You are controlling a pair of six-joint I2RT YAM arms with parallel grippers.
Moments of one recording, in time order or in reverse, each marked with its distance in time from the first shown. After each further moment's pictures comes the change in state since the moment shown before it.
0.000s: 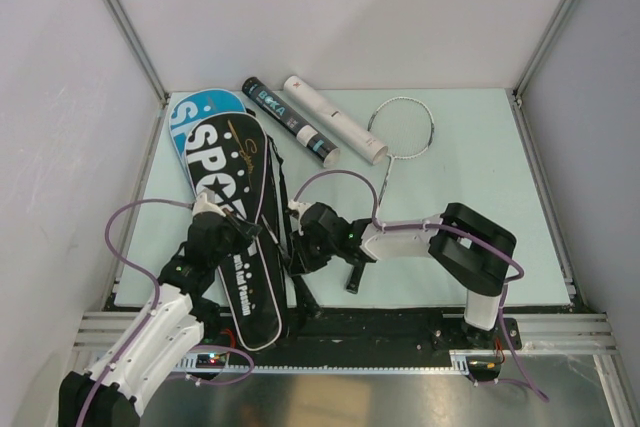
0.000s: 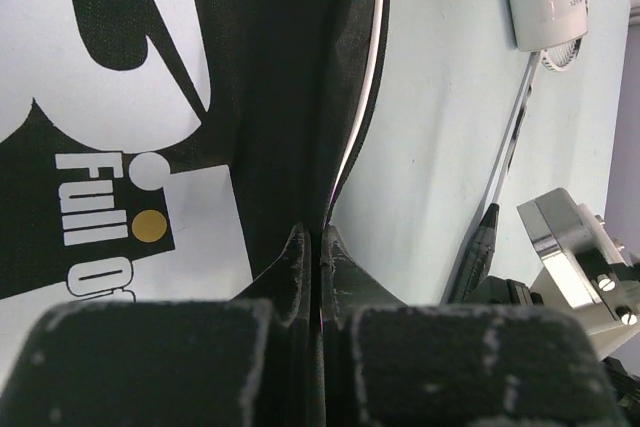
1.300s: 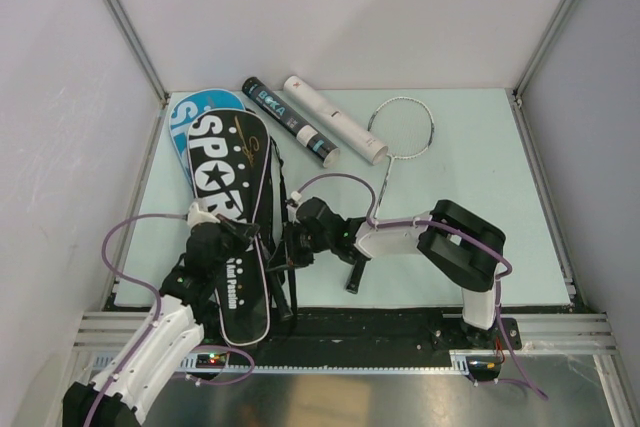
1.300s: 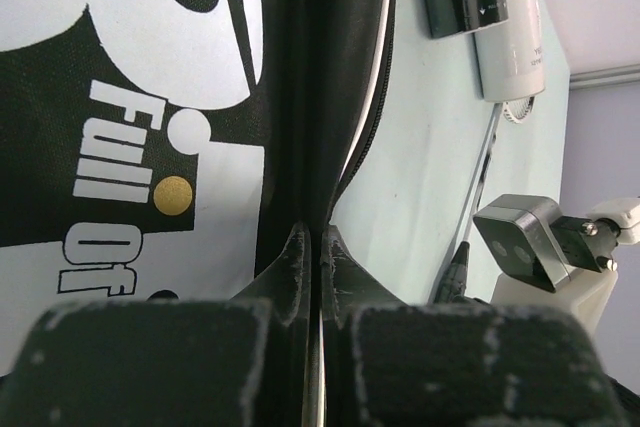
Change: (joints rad) left arm 0.000 -0.088 -0.116 0.107 -0.050 -0.108; right arm -0.017 0.065 0.041 0.196 -0.130 0.463
